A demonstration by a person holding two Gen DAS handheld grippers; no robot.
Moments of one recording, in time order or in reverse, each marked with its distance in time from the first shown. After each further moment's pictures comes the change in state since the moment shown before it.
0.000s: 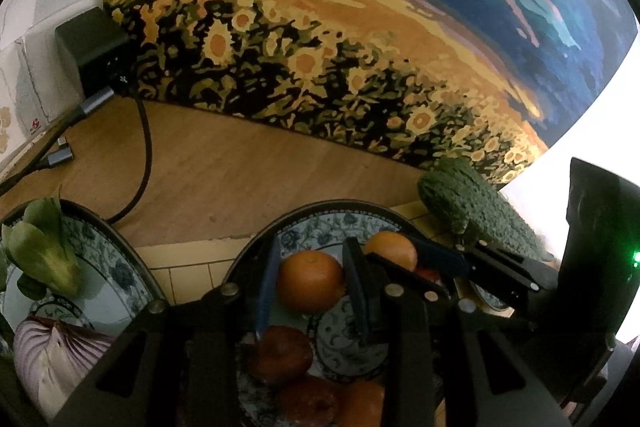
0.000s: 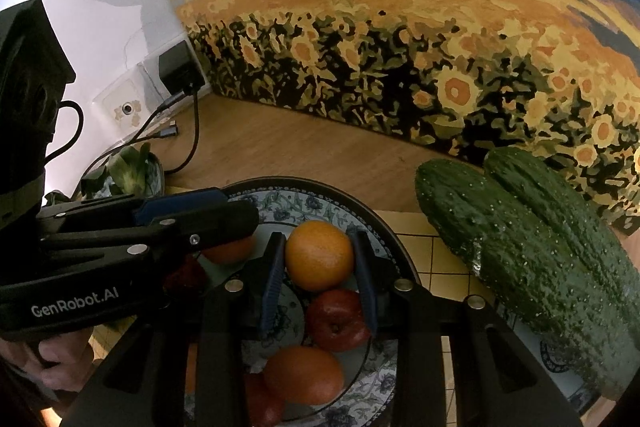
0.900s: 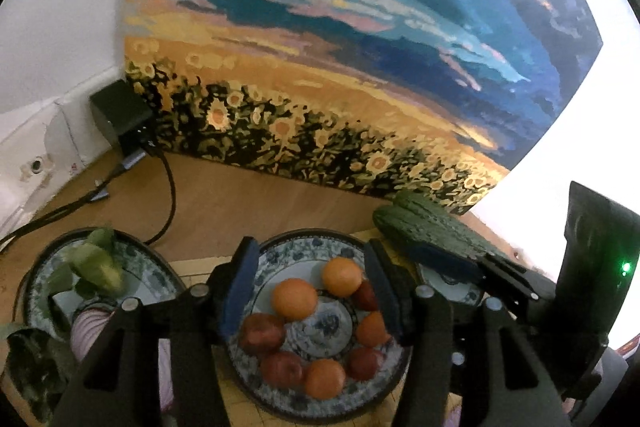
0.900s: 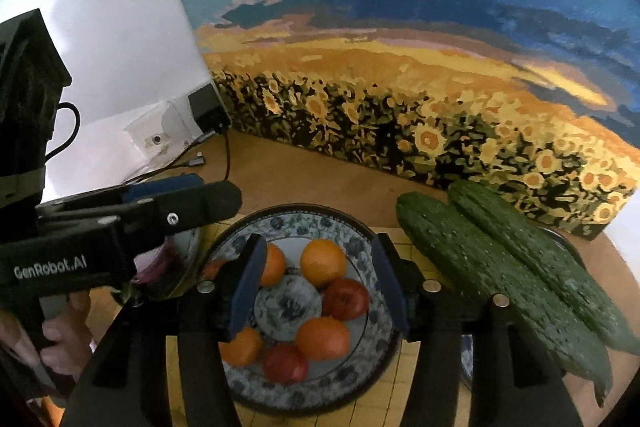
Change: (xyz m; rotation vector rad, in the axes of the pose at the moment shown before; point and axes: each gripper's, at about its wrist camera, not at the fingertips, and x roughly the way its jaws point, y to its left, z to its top) left arm -0.068 -0.018 0.001 0.026 -0.108 -0.003; right arm -0.073 0.008 -0.005 0.009 -0.093 -0.007
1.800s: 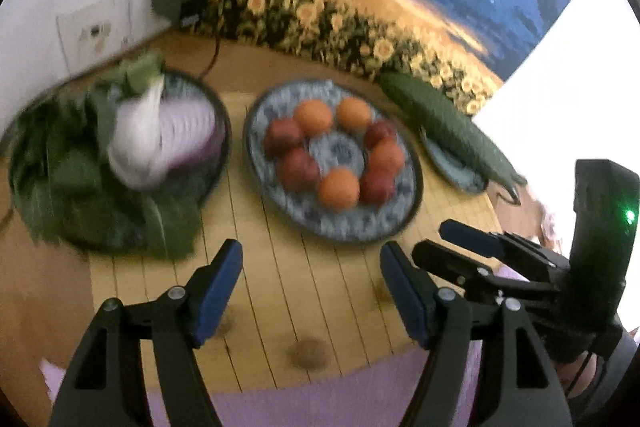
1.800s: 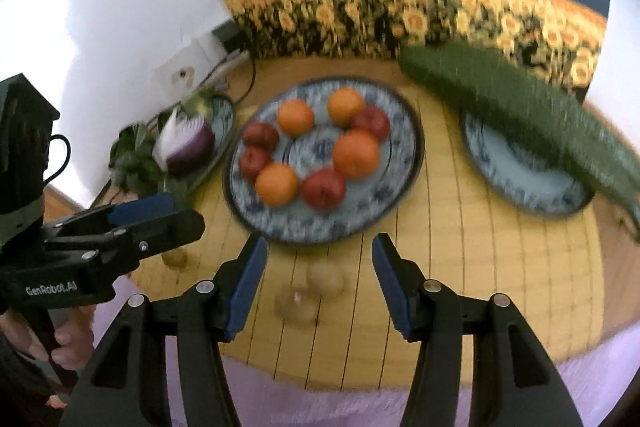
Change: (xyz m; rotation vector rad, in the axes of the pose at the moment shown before) left arm -0.042 0.002 -0.126 -0.036 0.159 0.025; right arm -0.033 0.020 -0.109 0.109 0.147 0.049
